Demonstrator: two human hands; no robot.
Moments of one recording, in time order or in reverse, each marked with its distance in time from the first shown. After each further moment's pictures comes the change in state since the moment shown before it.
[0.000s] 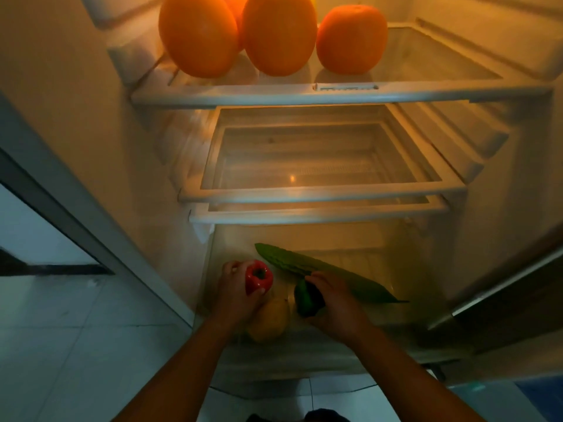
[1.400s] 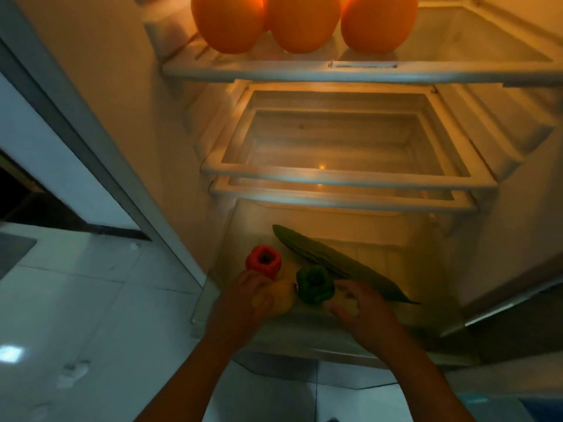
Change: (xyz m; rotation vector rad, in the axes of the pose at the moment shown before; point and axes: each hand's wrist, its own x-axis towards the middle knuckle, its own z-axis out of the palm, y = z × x) left_hand -0.090 0.020 -0.002 0.148 0.124 0.185; right_hand -0.050 -0.010 -0.046 0.317 -0.102 0.176
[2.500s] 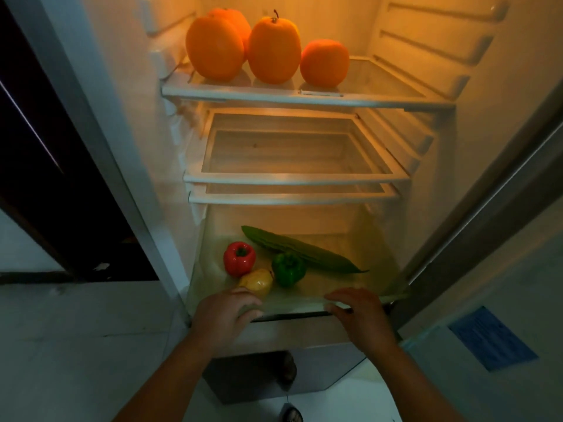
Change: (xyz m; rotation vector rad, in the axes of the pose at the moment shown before) left_hand -0.009 -0.023 -0.014 0.064 -0.205 0.345; right_hand -0.041 0.060 0.030 -0.169 0.513 -0.220
